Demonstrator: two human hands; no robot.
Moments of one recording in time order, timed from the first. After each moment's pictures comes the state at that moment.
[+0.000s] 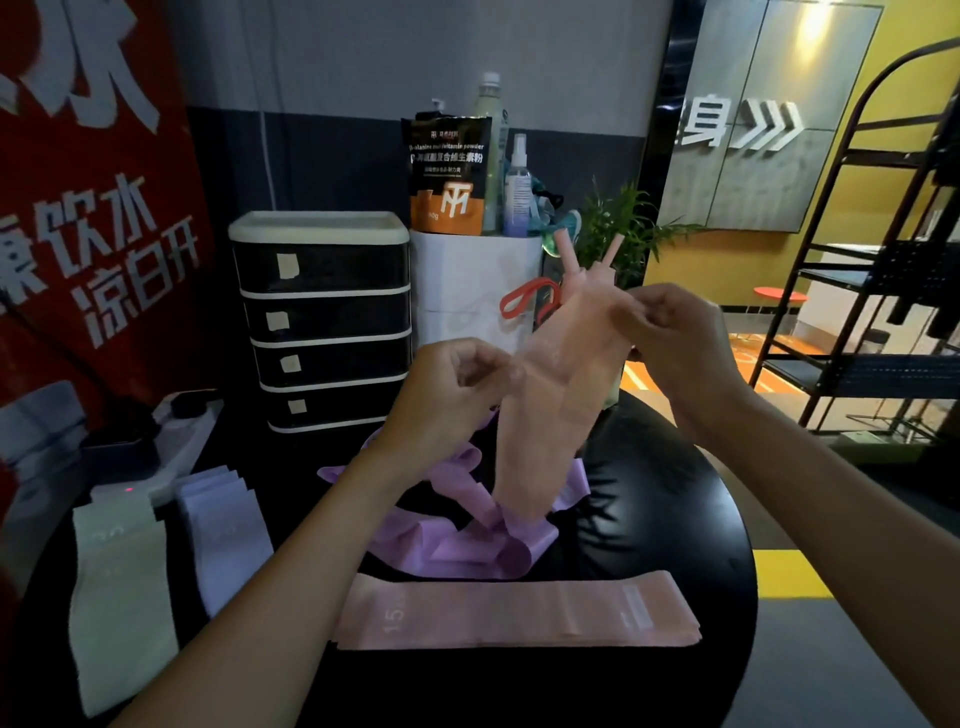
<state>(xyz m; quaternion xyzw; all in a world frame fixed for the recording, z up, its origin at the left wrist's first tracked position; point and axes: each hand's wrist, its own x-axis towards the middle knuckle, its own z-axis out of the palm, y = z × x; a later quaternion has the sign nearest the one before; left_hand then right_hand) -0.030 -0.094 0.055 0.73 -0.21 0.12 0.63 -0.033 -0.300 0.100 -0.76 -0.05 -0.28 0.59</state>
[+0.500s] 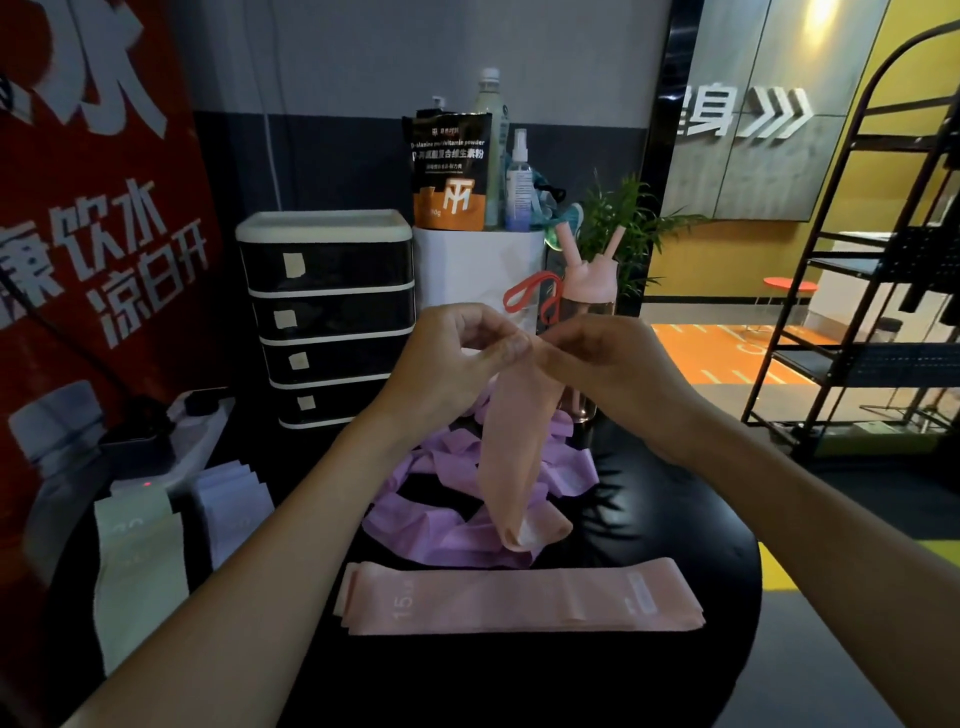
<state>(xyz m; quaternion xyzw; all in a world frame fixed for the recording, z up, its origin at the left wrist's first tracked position) -0.031 -0.091 0.081 0.76 -0.26 0.17 0.57 -0.053 -0.268 0.088 -0.84 -0.19 -0.21 0.47</state>
